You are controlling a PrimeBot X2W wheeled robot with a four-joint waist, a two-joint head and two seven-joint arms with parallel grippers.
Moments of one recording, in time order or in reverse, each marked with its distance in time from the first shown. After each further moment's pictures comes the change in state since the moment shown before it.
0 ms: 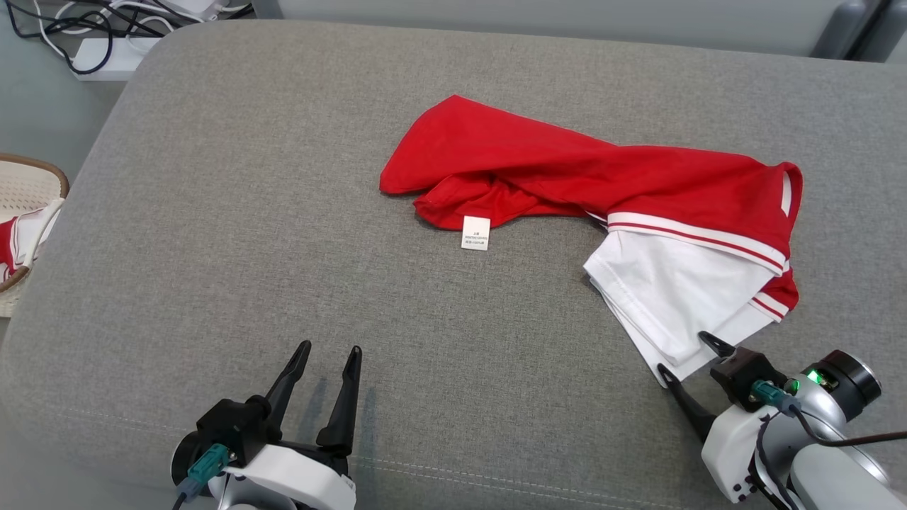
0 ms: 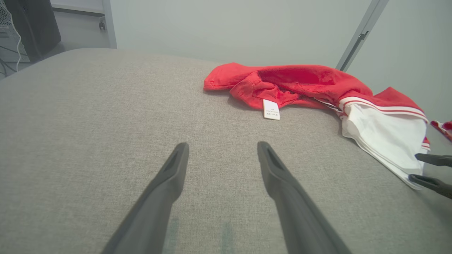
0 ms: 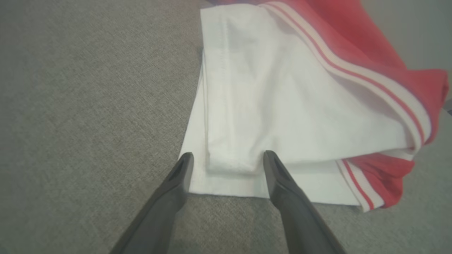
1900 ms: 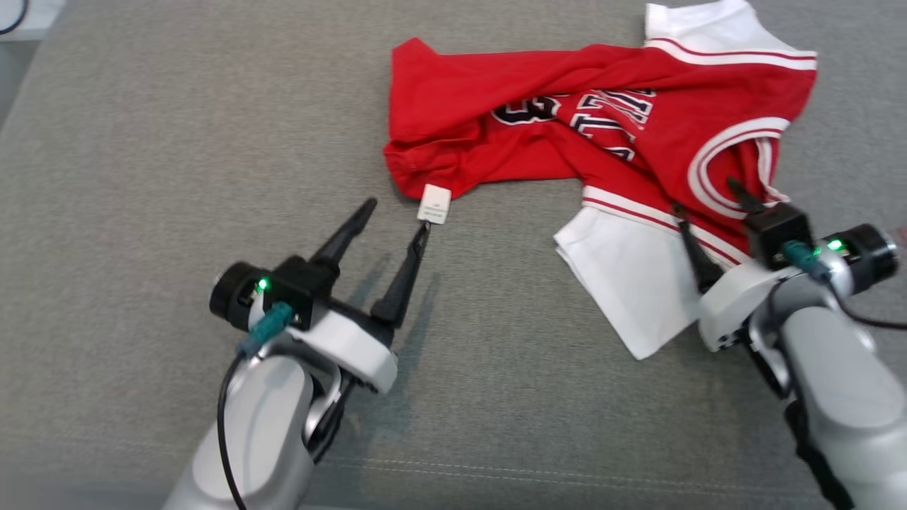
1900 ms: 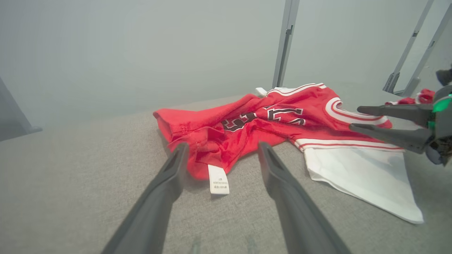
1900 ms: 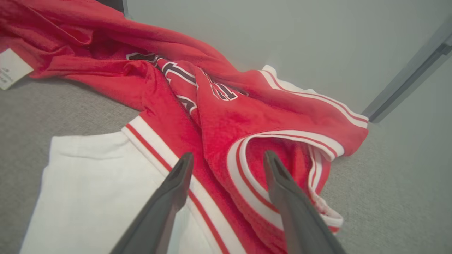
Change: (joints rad) left arm -0.354 0.017 -0.169 0.084 0.088 -0.017 0.000; right arm -0.349 0.157 -0.198 0.319 -0.062 0.000 -0.178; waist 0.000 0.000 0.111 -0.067
